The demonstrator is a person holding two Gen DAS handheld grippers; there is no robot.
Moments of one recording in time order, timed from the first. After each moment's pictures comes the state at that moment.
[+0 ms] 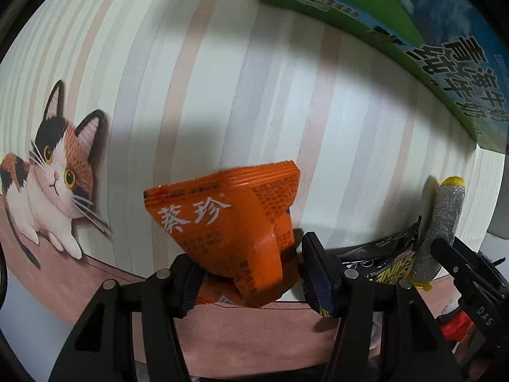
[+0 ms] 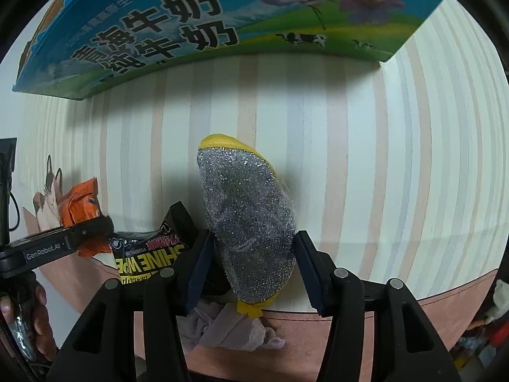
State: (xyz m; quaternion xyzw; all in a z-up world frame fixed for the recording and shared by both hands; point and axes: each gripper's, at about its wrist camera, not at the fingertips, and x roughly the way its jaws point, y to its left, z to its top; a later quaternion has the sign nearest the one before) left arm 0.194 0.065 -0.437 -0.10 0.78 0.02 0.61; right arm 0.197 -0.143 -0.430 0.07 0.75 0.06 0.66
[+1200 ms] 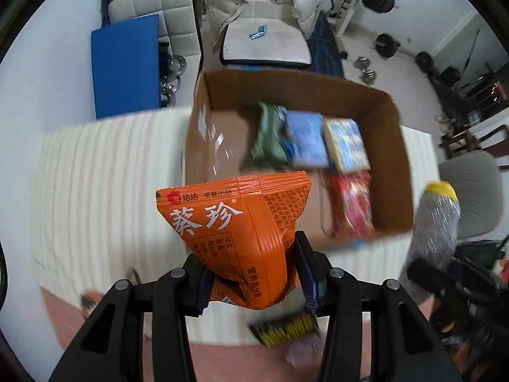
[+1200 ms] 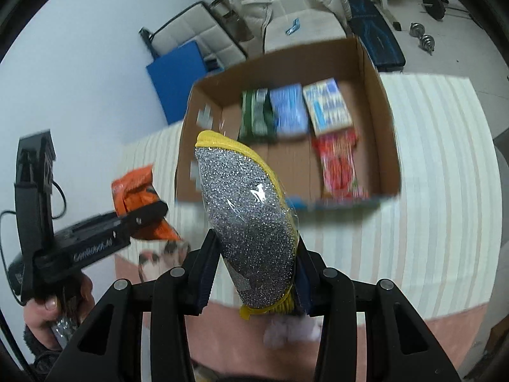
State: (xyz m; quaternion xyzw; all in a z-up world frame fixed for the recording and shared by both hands) left arm 0.347 0.041 -0.205 -0.01 0.65 -0.05 0.76; right arm 0.289 -0.161 -0.224 0.19 0.61 0.13 0.76
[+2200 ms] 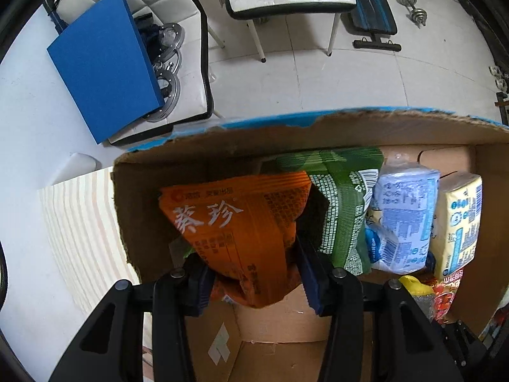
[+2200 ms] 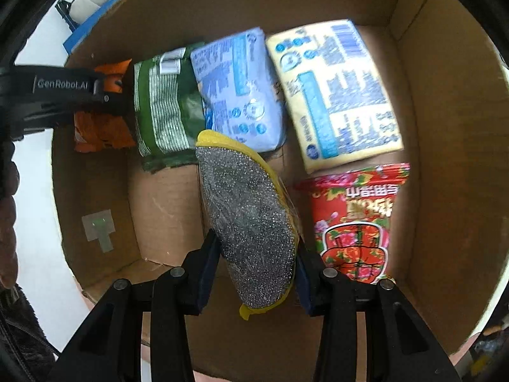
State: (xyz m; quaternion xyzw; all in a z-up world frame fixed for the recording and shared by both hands) left arm 0.523 0.021 -0.362 0.11 0.75 0.01 0.65; right arm 0.413 -0.122 -0.404 0.14 0.74 0.06 0.66
